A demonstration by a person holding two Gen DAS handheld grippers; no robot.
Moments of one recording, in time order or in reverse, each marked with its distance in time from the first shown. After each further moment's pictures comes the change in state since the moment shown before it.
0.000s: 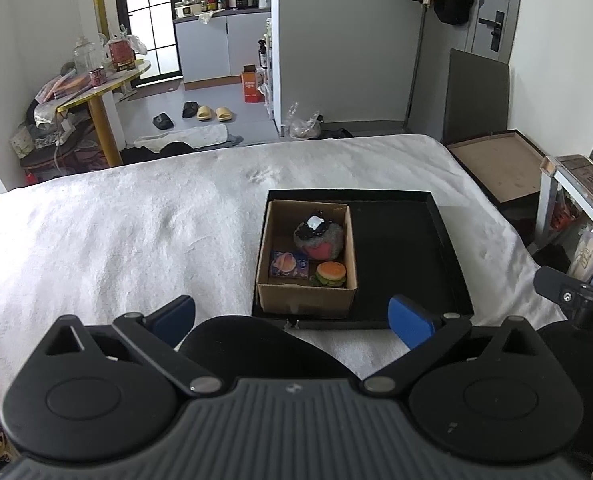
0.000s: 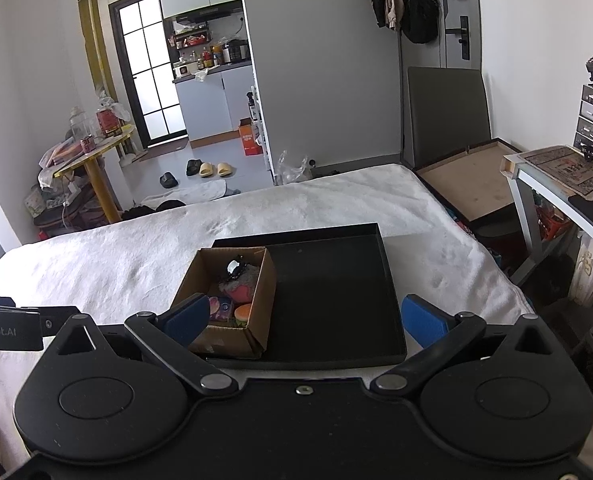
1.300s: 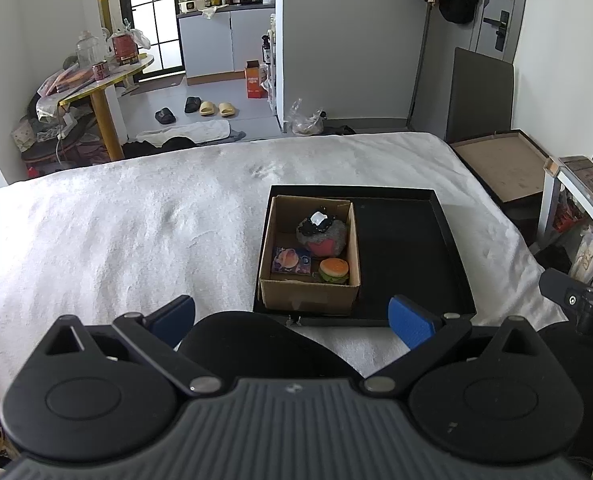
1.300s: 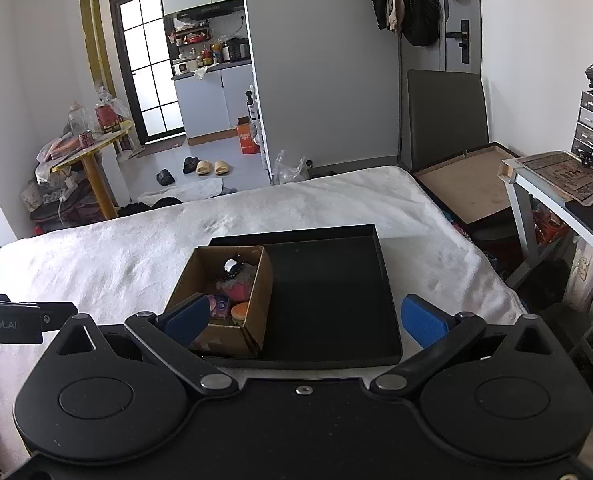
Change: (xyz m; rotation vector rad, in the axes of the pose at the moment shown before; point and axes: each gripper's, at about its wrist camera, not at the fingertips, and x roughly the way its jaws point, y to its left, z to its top) left arm 0.002 0.005 0.001 -0.011 0.014 -0.002; right arm 0.000 0.005 0.000 -0.018 -0.001 -0.016
